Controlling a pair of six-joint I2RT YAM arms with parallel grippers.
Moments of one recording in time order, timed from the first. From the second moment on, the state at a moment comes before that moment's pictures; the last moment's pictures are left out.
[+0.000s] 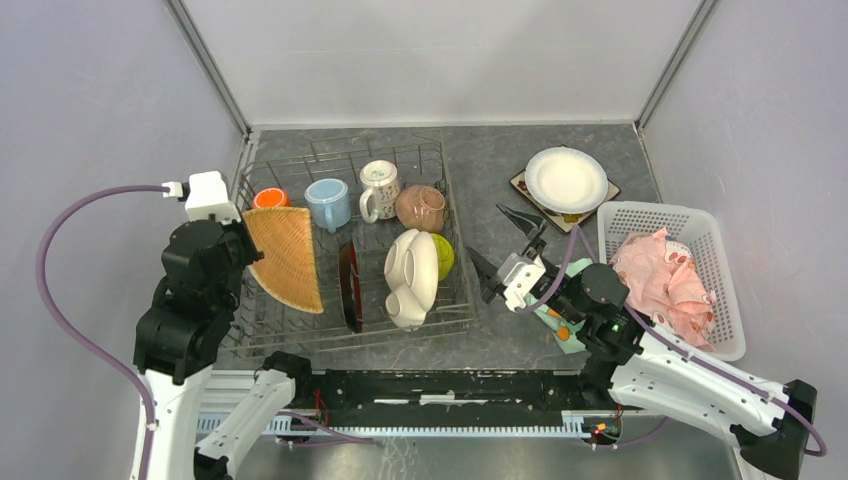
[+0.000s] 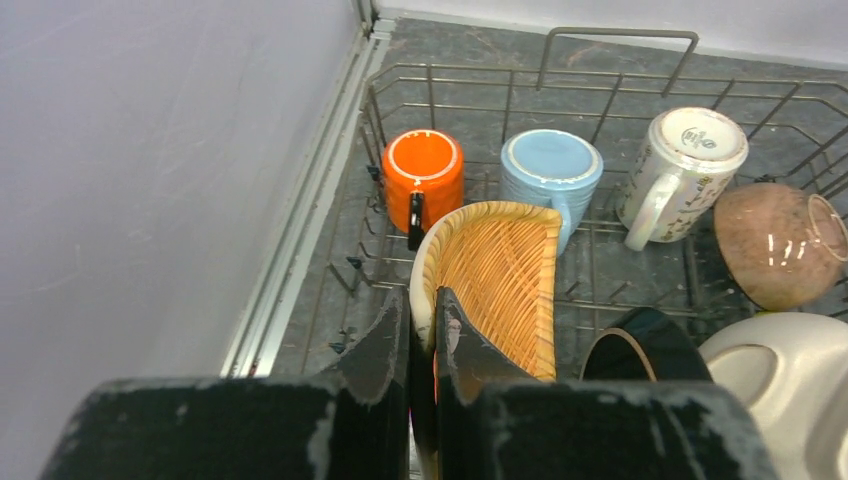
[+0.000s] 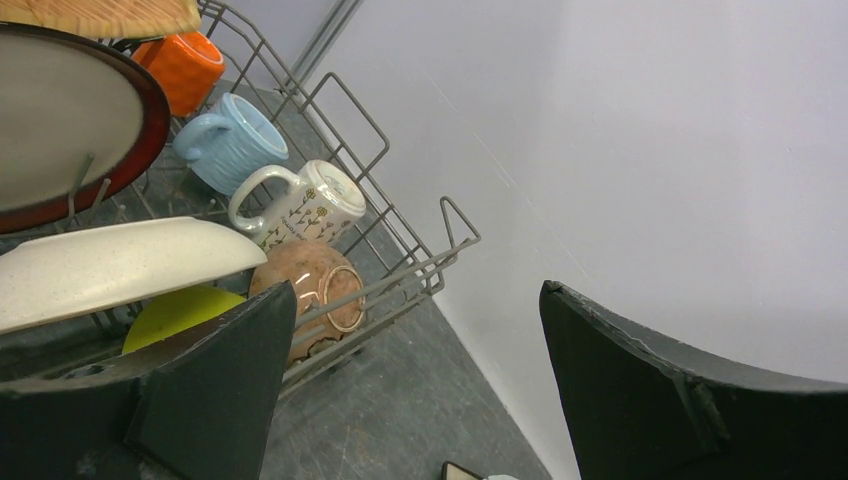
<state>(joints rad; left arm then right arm) -0.26 0.70 1.31 -0.93 -0.49 -0.12 0.97 0.68 0.57 0.32 0.04 -0.74</state>
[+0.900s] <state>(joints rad) -0.28 0.72 1.27 -1.00 -0.41 -0.07 0.97 0.67 0.54 0.29 0.09 -0.76</state>
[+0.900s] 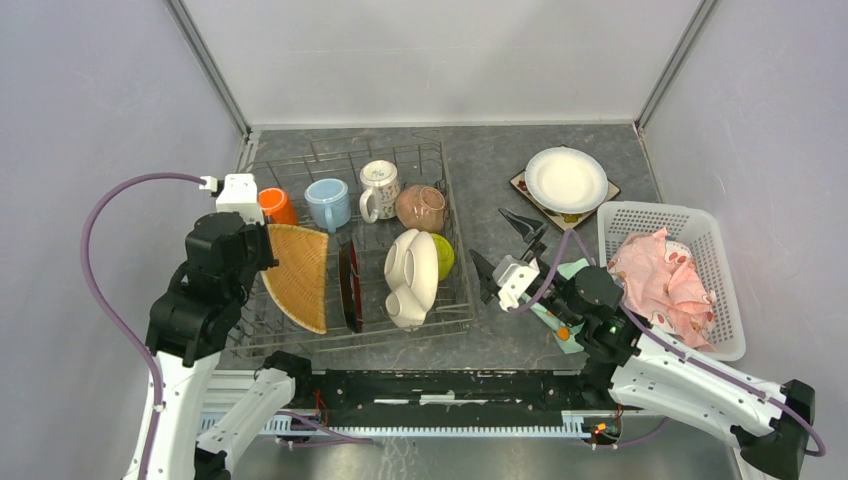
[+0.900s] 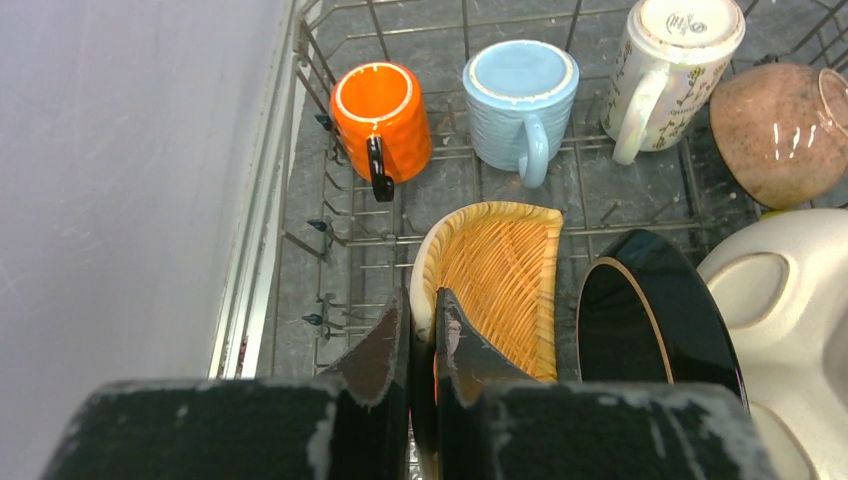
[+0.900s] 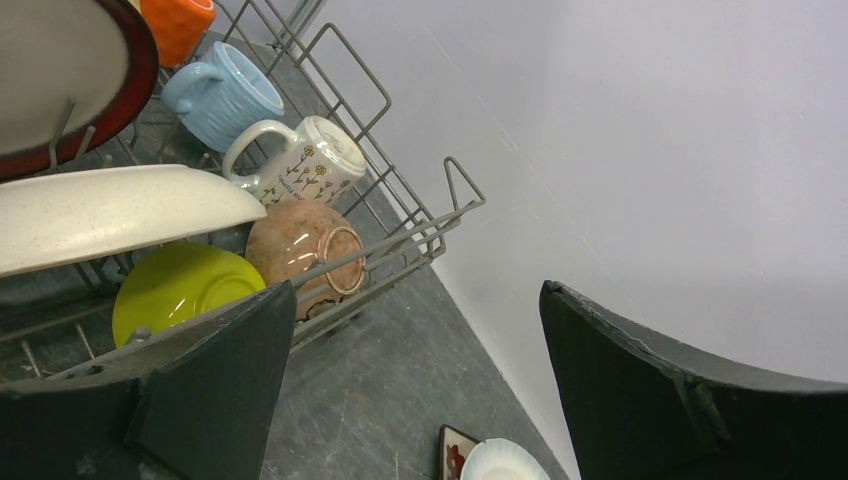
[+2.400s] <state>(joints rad) -0.28 0.73 1.26 -1.01 -0.42 -0.04 0.97 0.59 0.48 0.29 0.14 -0.79</state>
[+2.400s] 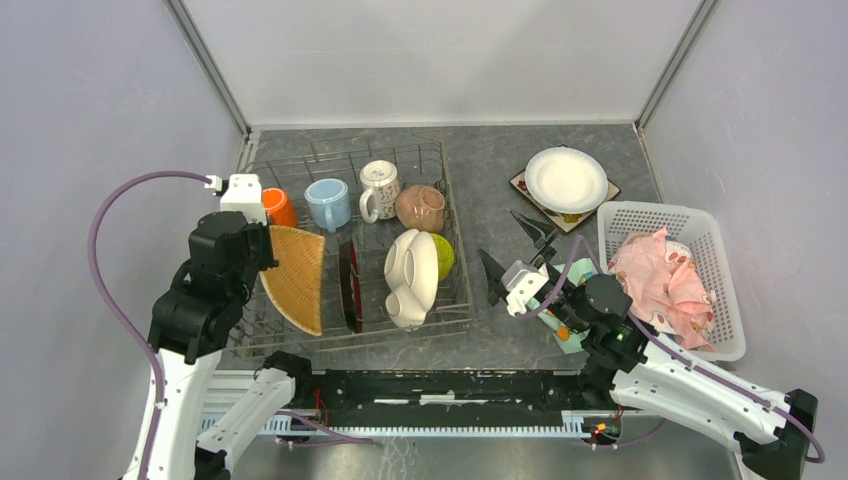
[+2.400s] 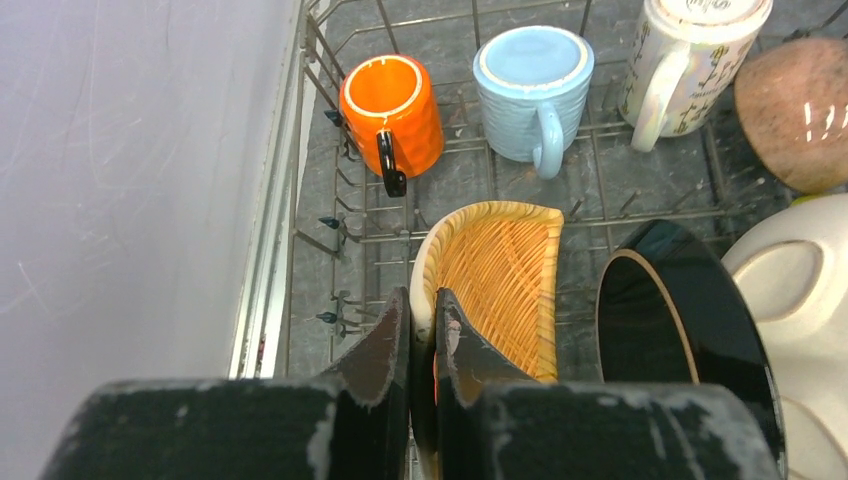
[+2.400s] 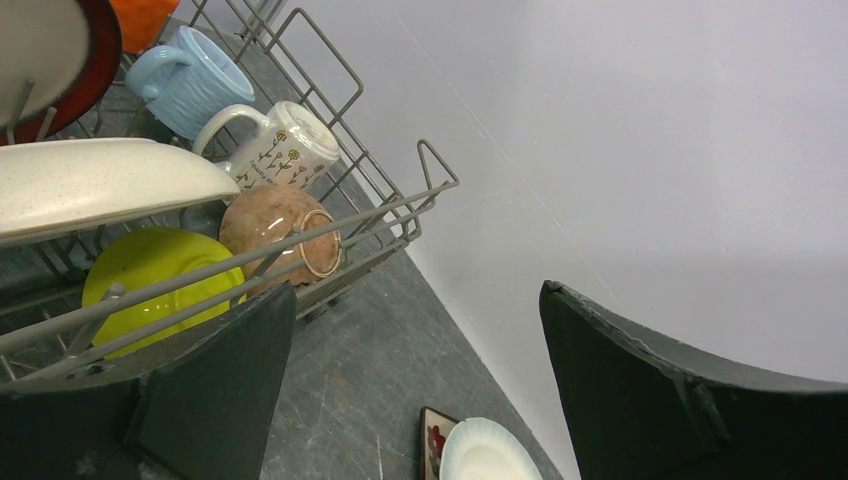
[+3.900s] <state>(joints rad) -0.30 0.65 1.14 -0.90 -0.16 0.00 0.97 0.56 0.46 0.30 0.16 -0.81</state>
